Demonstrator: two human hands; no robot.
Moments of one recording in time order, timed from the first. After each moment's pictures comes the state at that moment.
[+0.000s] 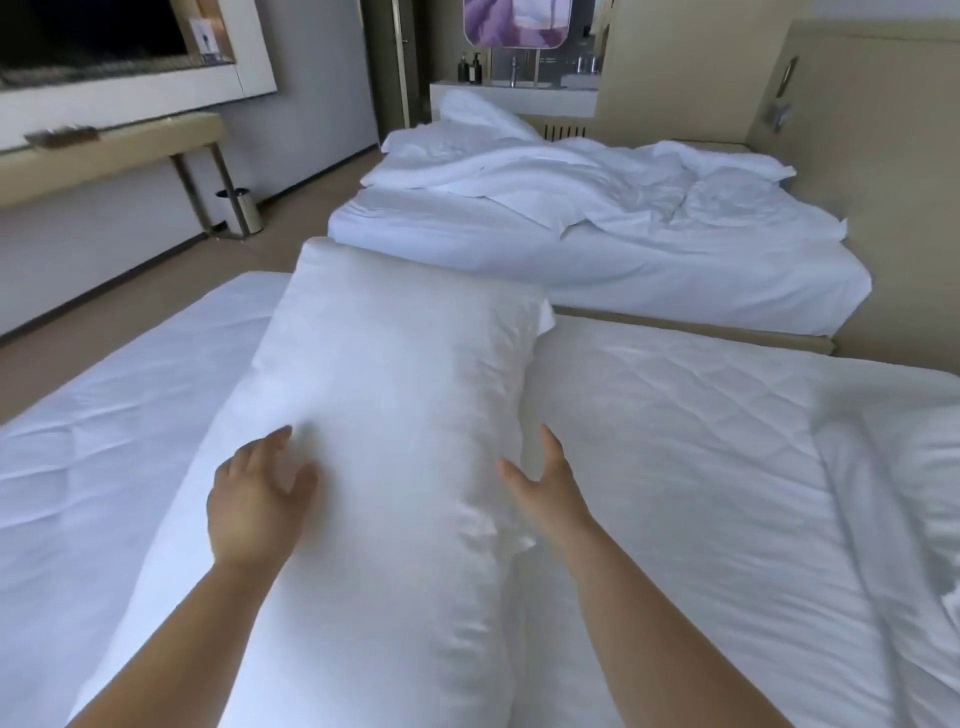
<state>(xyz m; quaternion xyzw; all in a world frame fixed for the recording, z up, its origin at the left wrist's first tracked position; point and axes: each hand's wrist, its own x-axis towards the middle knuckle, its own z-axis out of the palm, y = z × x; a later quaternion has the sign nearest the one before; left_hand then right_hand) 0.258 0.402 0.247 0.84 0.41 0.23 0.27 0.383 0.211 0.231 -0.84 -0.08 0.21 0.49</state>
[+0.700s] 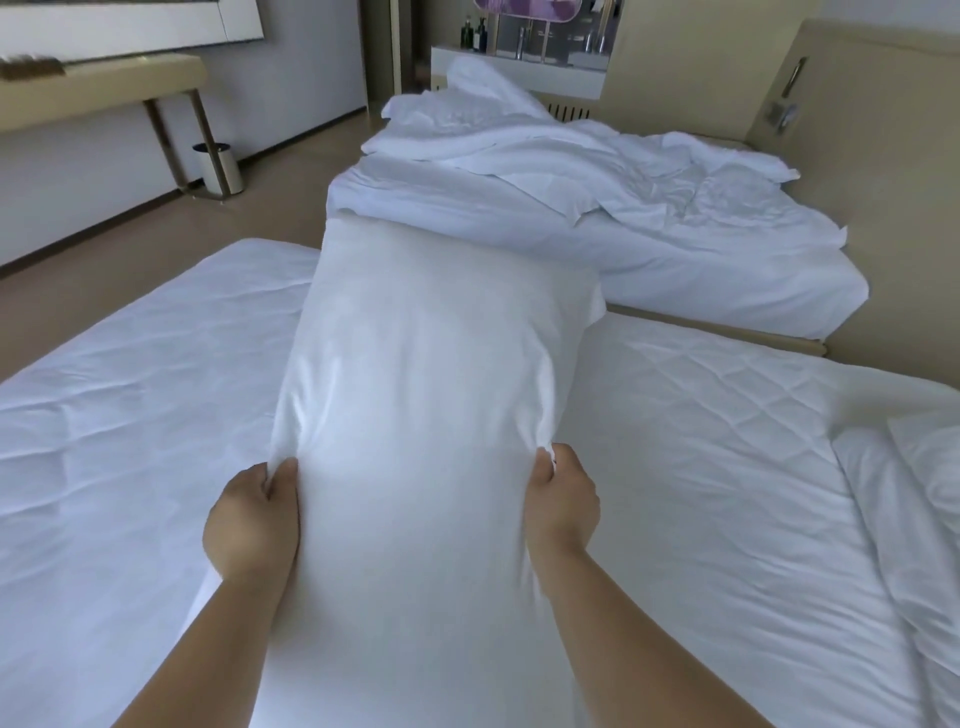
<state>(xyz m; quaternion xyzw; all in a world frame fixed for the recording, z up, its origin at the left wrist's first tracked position) 0.239 0.496 0.208 0.77 0.48 0.24 0.34 0.346 0.313 0.224 -0.92 0.05 0.01 0.38</state>
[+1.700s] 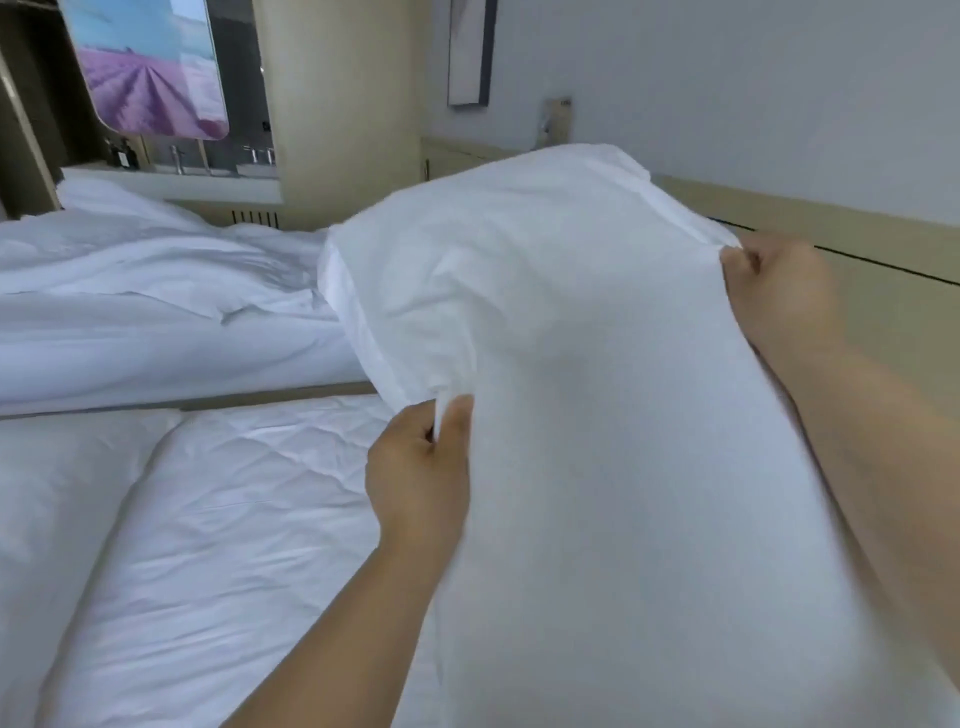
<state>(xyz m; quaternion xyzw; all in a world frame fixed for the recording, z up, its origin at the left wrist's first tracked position) 0.409 -0.134 0.382 0.75 0.03 0.27 0.61 0.443 -0.356 0.504 -0.90 0.10 -0.35 0.25</state>
